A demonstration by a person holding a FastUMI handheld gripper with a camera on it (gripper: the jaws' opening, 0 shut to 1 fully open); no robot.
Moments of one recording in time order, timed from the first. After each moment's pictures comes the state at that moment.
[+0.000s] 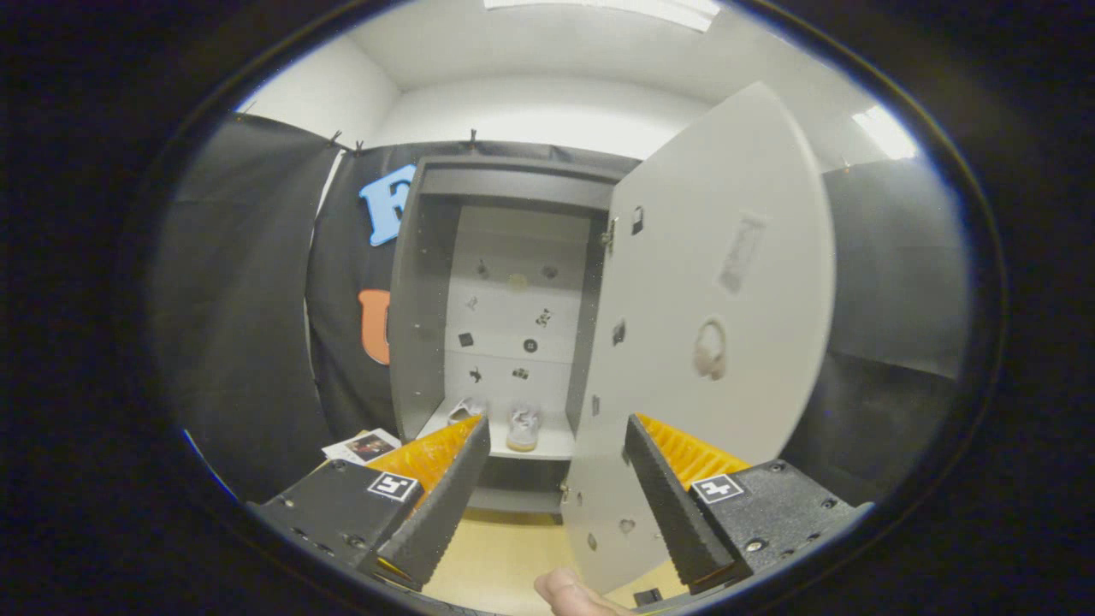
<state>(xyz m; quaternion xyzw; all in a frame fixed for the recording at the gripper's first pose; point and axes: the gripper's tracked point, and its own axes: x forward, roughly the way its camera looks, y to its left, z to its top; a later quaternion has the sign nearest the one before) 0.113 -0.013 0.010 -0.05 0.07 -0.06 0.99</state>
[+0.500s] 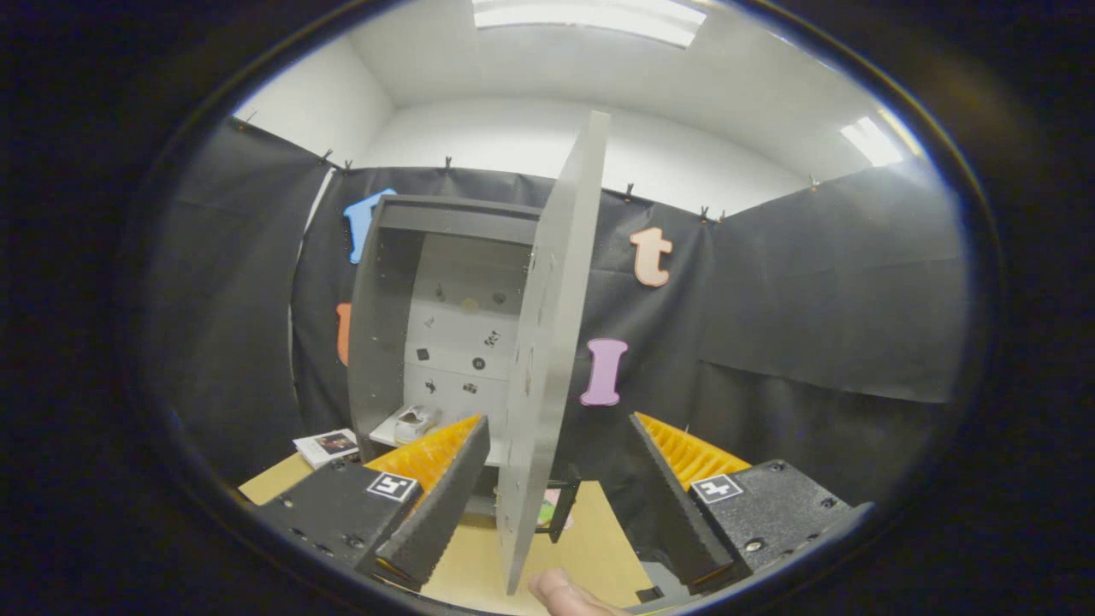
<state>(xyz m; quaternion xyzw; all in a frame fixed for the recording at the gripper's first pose) 0.056 -0.123 0.043 -0.07 0.03 -0.04 1.00</state>
